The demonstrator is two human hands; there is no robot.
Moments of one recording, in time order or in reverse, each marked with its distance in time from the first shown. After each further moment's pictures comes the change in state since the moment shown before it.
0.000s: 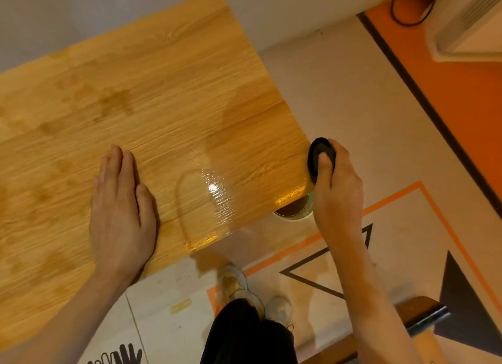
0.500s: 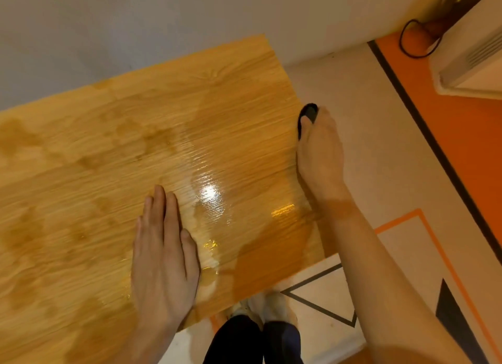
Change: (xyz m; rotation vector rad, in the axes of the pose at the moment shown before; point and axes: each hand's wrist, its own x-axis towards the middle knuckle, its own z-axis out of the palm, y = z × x) left_hand 0.000 0.006 -0.004 0.011 -0.074 -0.044; right_hand 0.110 -0.090 0.081 -0.296 -0.107 -0.008
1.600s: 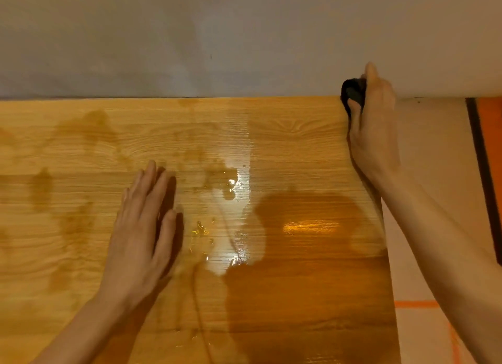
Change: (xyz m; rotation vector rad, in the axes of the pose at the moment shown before) left_hand 0.075 -0.045 -0.055 -0.181 0.034 -0.175; right_hand 0.153 -0.077 0.040 0.072 -0.041 -0.771
